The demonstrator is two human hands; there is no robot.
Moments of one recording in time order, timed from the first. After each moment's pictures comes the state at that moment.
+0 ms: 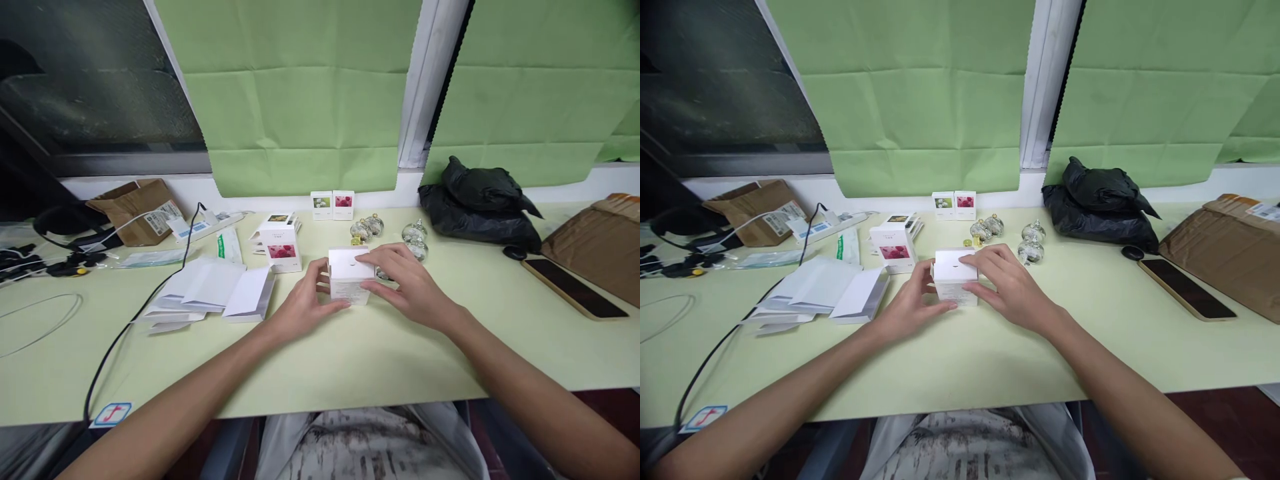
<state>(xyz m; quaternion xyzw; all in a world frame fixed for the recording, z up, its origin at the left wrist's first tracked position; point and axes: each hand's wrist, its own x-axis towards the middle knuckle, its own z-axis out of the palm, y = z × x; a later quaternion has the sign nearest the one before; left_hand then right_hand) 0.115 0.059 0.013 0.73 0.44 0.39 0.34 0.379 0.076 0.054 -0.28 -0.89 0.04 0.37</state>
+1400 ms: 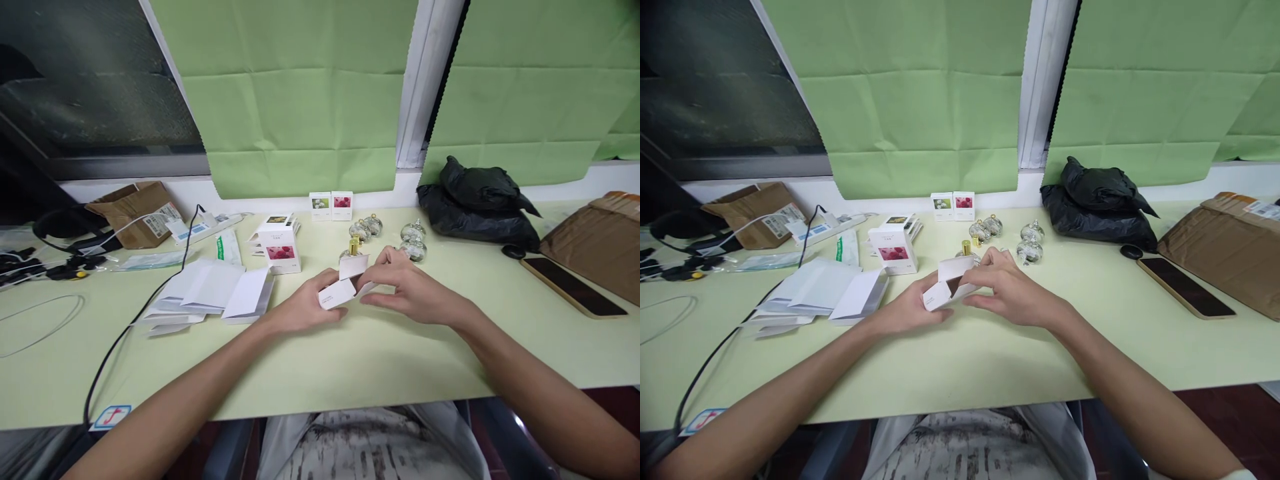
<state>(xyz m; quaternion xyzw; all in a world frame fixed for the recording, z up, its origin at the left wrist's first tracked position) 0.116 0.063 0.034 0.77 0.39 0.30 0.40 0.383 0.071 0.076 -0.29 -0.92 0.15 0.23</state>
